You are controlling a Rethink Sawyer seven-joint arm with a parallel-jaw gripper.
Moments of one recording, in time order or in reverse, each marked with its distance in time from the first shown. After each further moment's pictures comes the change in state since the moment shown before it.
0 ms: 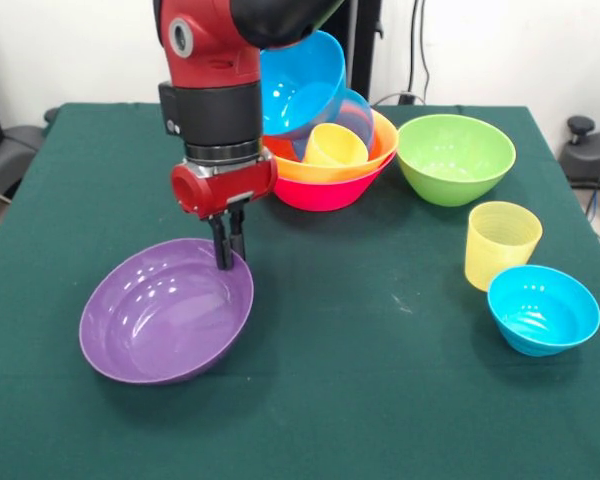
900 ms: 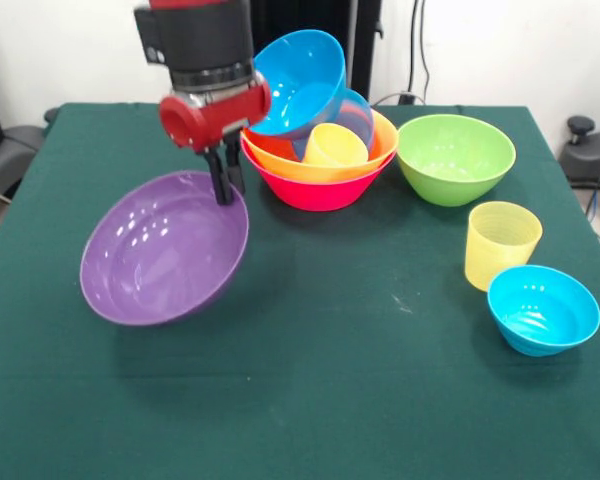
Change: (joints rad) arm 0.010 -0.076 -0.086 0.030 -0.094 -0.213 0.000
